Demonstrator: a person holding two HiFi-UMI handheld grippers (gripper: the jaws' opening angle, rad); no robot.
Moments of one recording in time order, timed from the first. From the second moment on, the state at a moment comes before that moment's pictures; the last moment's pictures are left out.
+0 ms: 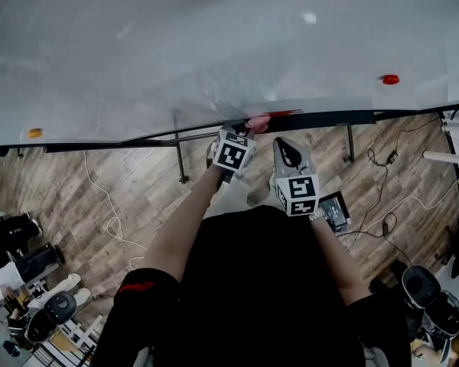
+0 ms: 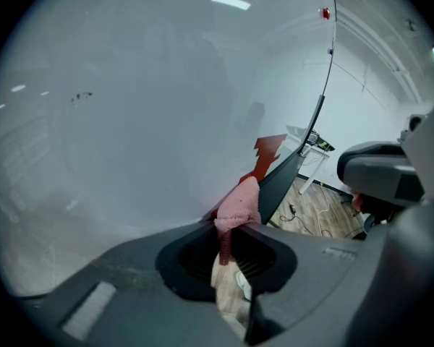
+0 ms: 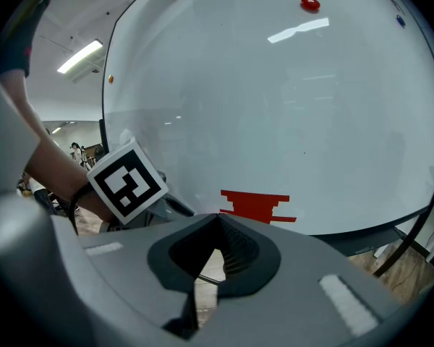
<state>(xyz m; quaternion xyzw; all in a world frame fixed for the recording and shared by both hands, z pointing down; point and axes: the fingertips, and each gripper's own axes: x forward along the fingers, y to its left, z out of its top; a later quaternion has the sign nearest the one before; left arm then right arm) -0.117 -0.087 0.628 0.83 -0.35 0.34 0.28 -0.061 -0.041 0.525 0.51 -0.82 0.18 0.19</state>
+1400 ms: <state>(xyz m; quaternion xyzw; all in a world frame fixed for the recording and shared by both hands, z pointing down) -0.162 -0.088 0.639 0.83 -0.35 0.34 0.27 -0.095 -0.046 0.529 0.51 -0.82 0.18 0.20</state>
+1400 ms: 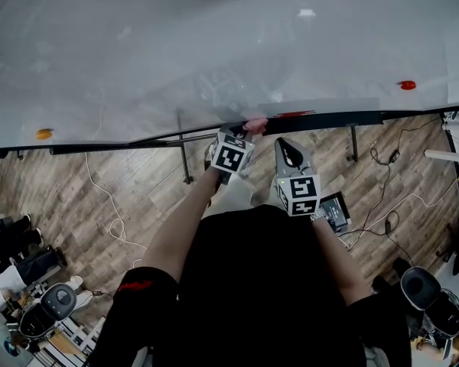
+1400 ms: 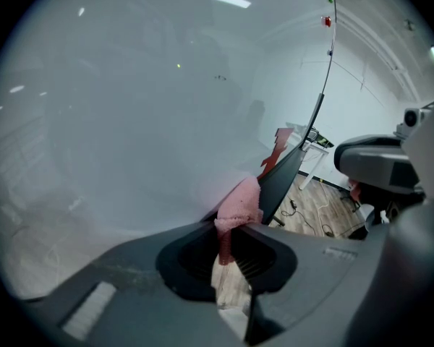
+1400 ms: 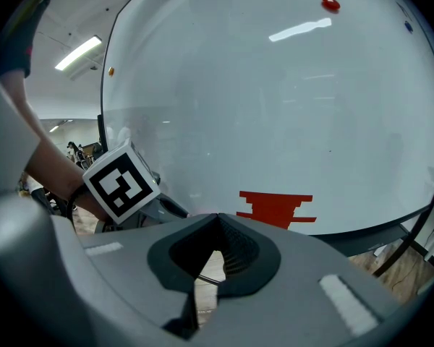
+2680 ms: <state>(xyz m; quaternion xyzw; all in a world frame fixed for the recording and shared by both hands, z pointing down) -0.212 -0.081 0.637 0.83 -0.35 0.35 0.27 -0.135 -0.035 0.526 0.52 -0.81 0.17 0.19</state>
